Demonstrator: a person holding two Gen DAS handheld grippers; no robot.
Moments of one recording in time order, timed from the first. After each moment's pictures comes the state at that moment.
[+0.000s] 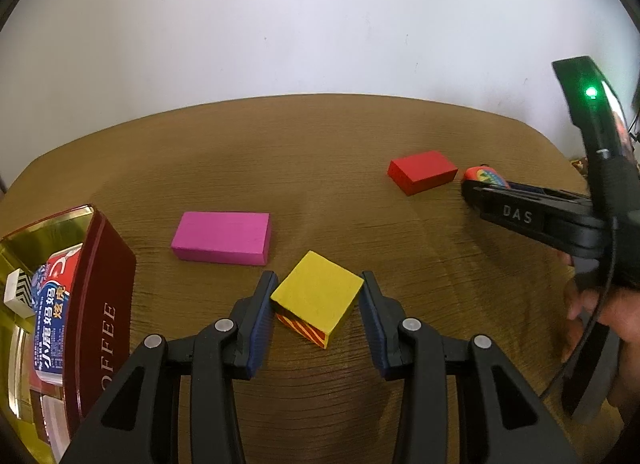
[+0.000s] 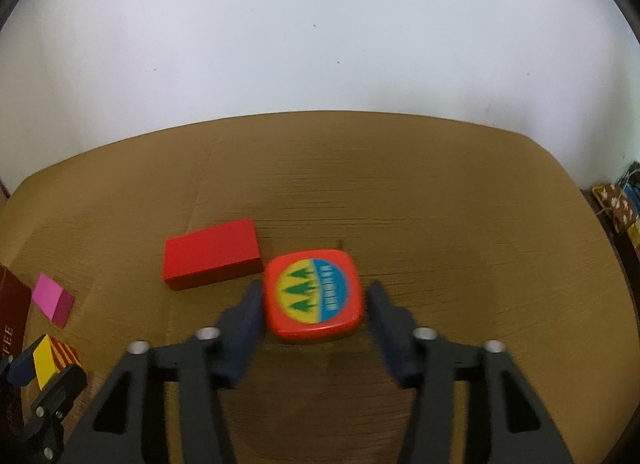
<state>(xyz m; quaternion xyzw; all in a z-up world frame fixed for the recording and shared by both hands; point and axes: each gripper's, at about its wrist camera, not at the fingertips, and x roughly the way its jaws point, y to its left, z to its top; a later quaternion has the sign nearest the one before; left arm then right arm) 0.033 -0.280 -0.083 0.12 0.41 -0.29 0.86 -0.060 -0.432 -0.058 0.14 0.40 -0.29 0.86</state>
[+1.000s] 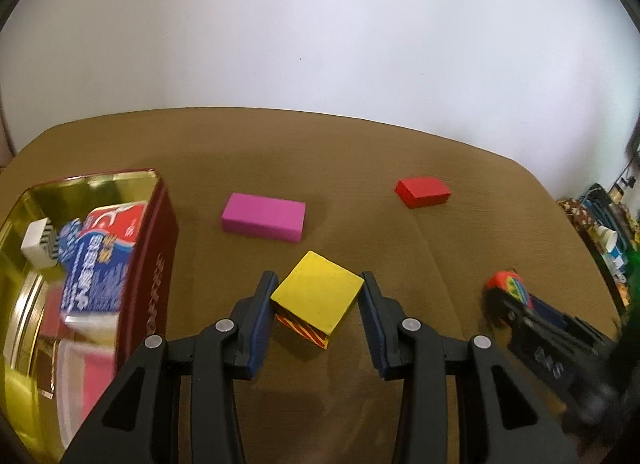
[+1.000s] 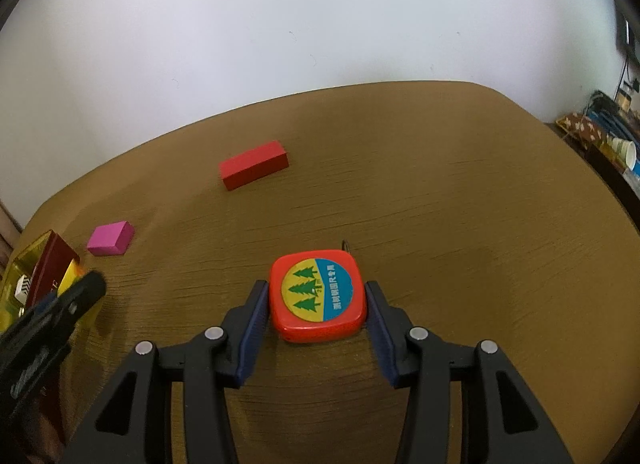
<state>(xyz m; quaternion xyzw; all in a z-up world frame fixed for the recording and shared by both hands) 0.009 -0.236 -0.063 0.04 0.39 -0.29 0.87 -0.150 -0.357 -0.048 0.22 0.36 -0.32 0.85</state>
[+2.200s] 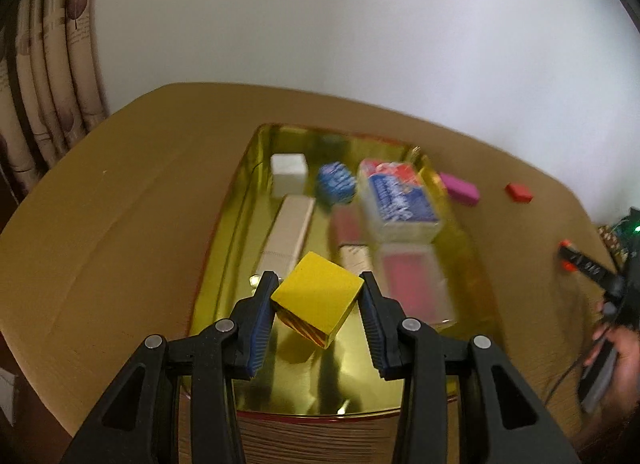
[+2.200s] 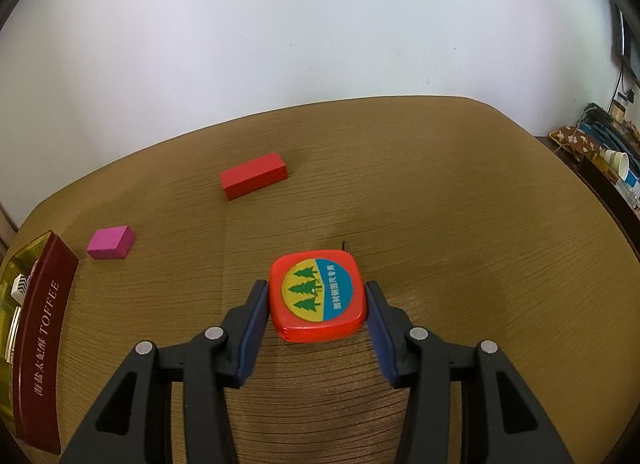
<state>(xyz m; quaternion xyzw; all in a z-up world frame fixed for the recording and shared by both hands) 0.011 -0.031 -0.047 0.02 0.41 -0.18 0.89 -0.151 -0.349 -0.044 0.20 0.35 -0.34 0.85</state>
